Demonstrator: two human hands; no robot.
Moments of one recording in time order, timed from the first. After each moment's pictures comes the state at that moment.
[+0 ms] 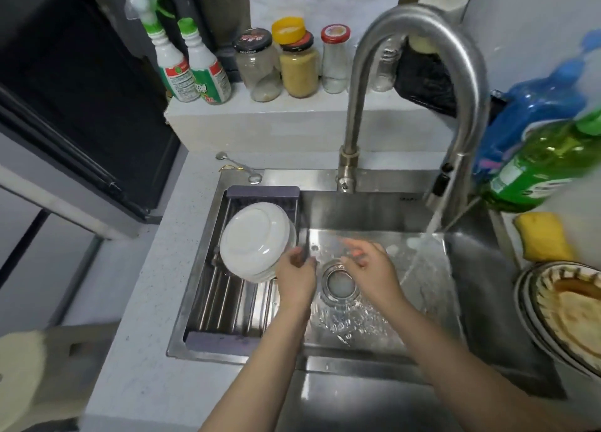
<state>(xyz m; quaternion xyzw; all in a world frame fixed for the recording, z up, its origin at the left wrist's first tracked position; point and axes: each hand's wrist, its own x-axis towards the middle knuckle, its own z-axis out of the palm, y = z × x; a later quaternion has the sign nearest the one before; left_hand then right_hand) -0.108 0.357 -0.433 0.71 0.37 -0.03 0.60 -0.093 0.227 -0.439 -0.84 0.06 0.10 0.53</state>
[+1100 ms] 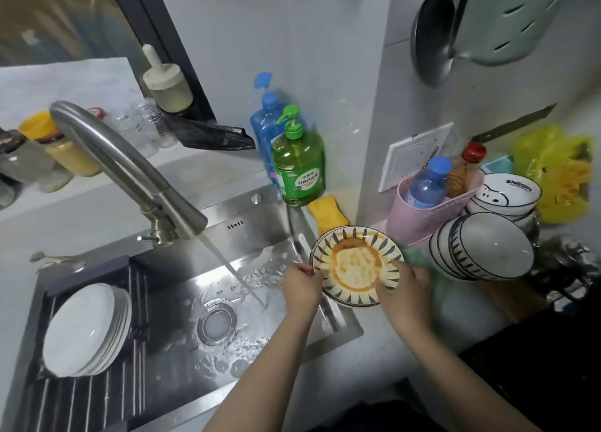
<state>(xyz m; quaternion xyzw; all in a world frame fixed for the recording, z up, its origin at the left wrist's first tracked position) -0.143 0.024 -0.437 0.85 0.15 -0.17 0.47 -0.236 -0.111 -0.430 -0.86 0.38 -0.05 0.33</state>
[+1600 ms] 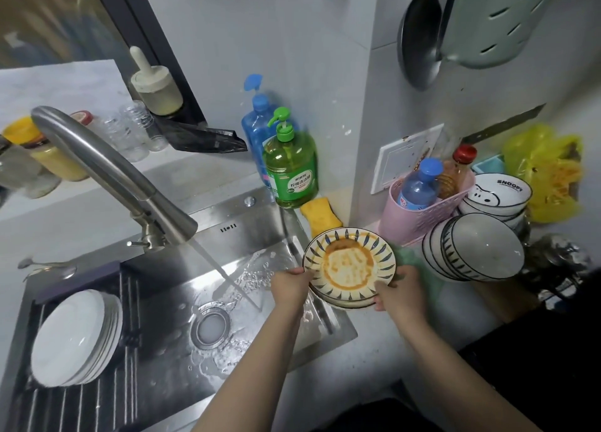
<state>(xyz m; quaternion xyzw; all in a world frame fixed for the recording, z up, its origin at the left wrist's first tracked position) -0.130 0.028 -0.446 0.74 0.25 -0.22 0.59 -0.227 -0.123 -0.437 -0.68 0.47 -0.04 0.56</state>
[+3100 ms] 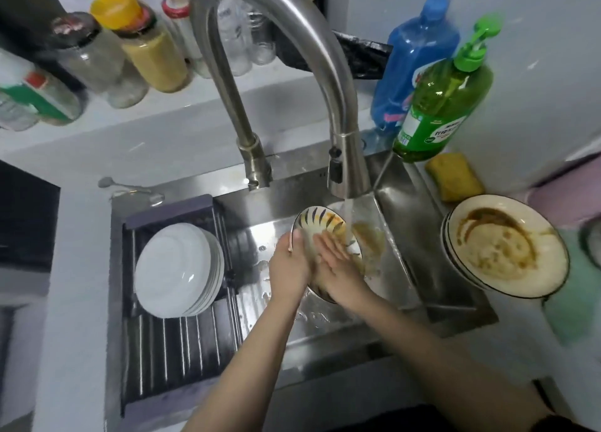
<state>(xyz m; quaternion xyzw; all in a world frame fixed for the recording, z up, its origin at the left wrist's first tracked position) -0.072 0.259 -0.458 0.83 0.16 -0.14 0.51 -0.102 0.156 -0.491 -0.90 0.05 0.18 0.40</state>
